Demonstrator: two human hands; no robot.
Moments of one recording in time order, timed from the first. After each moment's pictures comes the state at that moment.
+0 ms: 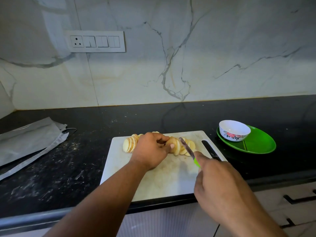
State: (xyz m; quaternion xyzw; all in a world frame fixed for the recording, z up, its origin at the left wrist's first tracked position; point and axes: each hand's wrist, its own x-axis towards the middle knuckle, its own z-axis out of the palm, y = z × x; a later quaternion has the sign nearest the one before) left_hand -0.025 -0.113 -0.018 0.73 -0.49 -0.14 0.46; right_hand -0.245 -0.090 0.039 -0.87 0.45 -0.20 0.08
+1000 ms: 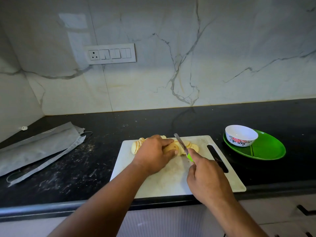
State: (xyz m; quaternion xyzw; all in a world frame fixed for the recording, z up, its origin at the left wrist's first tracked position) left_hand -0.032 -0.091 0.002 0.77 -0.56 0.01 0.30; right_hand -0.224 -0.119 0.015 -0.85 0.40 -0.29 0.19
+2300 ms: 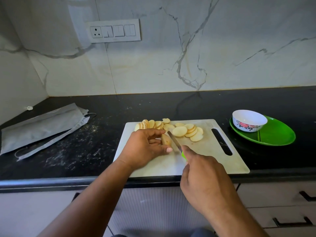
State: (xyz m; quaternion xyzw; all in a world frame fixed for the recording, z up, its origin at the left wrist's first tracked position) left_hand -0.034 -0.035 -0.006 0.73 -0.46 -0.20 0.47; right_hand -0.237 -0.072 0.020 -0.89 0.36 -0.23 0.14
